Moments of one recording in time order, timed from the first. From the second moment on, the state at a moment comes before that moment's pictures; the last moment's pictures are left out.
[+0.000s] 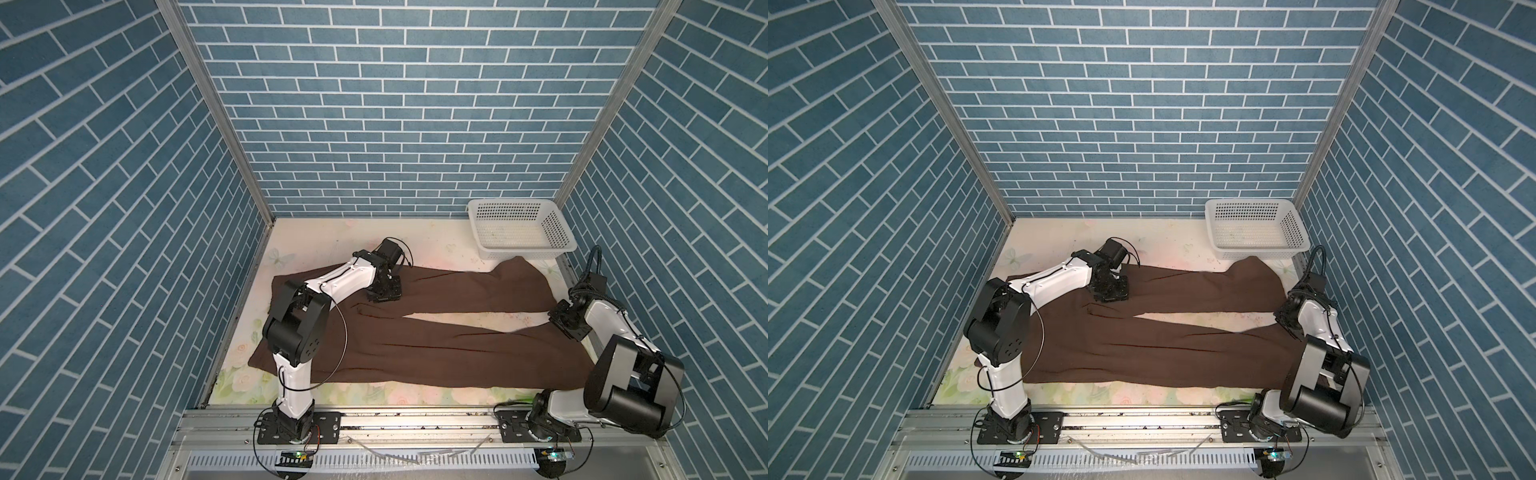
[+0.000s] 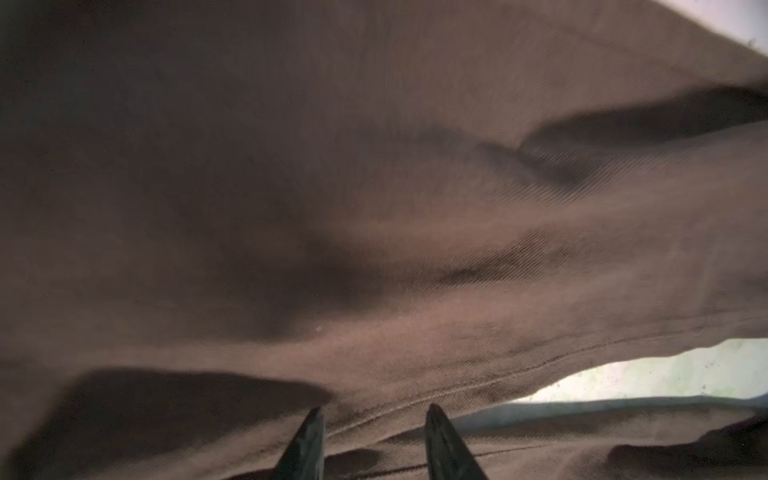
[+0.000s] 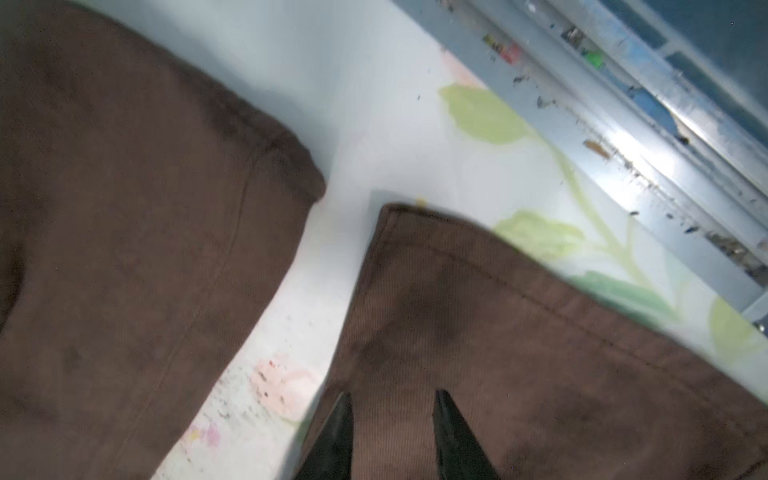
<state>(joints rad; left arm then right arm) -0.56 1.92 1.41 -0.79 0.12 -0.62 -0.40 1.41 0.83 -0.65 -0.01 0.44</state>
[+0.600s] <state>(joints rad) -0.63 2.01 1.42 -0.86 0.15 -0.69 -0.42 1.72 1.04 -0.64 -0.10 0.39</state>
